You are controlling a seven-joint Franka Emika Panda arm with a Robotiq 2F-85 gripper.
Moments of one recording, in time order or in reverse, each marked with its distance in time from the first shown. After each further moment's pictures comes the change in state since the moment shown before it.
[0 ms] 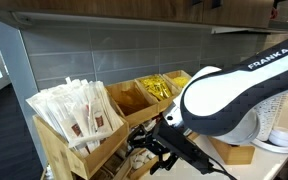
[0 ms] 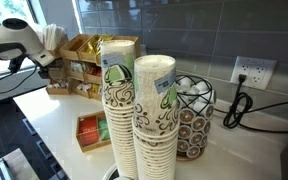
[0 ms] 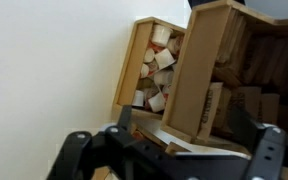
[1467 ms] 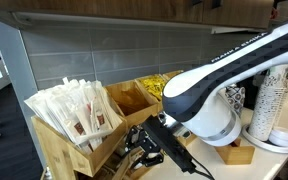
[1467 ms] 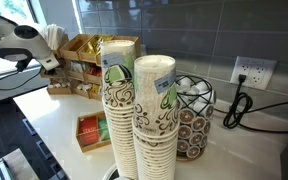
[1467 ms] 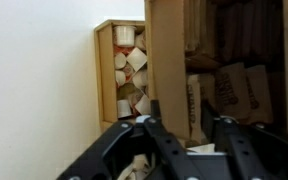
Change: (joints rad) arm 0.023 0.116 -0.024 0.085 0.276 0.074 -0.079
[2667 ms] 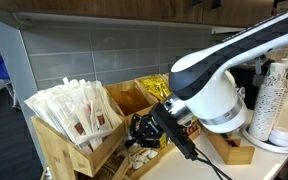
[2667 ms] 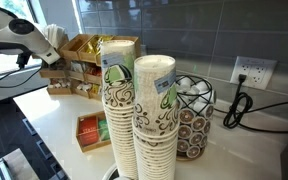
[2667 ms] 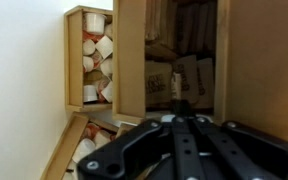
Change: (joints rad) arm -0.002 -0.074 -0.027 0.010 0.127 0.001 -0.213
